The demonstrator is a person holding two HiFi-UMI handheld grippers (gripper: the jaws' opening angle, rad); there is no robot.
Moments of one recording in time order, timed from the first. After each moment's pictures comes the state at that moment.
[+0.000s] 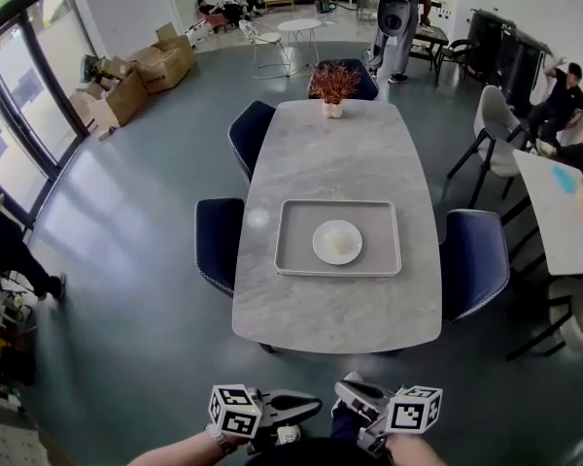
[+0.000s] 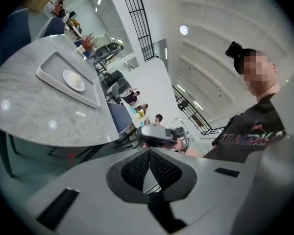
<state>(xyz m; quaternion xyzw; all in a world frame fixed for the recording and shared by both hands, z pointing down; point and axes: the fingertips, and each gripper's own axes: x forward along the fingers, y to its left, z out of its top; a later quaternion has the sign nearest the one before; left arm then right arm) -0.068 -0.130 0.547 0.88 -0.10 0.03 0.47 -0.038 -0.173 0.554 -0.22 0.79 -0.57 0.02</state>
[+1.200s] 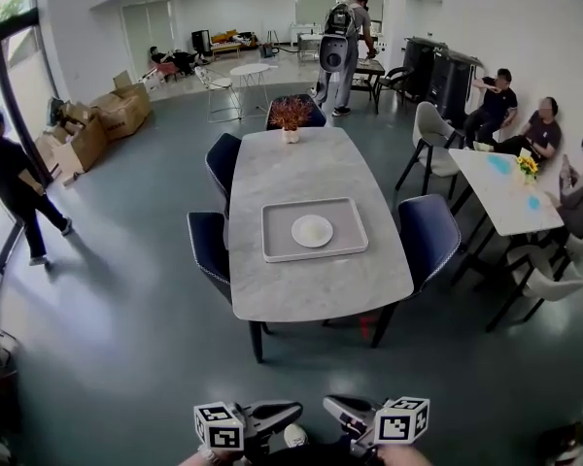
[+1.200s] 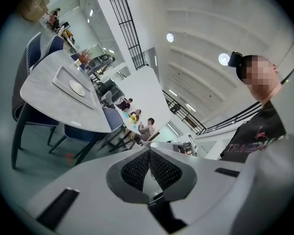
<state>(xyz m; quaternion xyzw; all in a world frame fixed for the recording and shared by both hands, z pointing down) -0.157 0.022 0.522 0.90 -0.11 -0.02 0.43 -0.102 0.012 0.529 -0.30 0.81 -0.50 0.03</state>
